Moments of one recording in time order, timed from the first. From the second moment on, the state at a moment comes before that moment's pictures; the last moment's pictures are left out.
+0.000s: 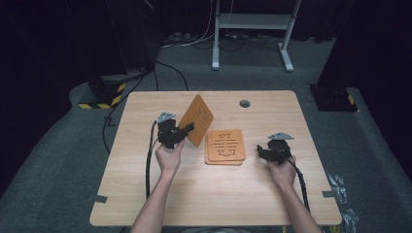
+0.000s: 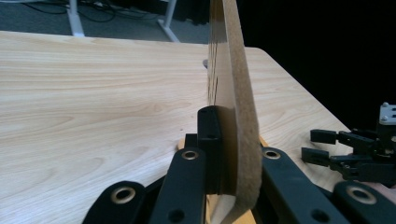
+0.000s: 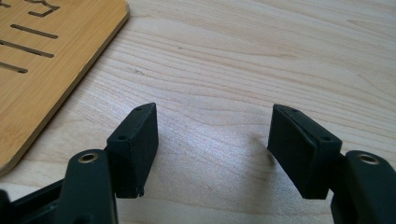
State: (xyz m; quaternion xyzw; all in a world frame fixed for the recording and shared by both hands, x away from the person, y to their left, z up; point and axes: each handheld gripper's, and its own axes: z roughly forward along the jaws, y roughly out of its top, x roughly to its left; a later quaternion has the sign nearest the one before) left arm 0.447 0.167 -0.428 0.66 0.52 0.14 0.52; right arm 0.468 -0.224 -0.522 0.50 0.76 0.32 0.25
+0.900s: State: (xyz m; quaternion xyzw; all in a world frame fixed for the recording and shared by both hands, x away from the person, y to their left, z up) left arm 0.433 0.204 -0.435 0.64 0.55 0.16 0.51; right arm 0.468 -0.224 -0.522 0.50 0.76 0.32 0.25
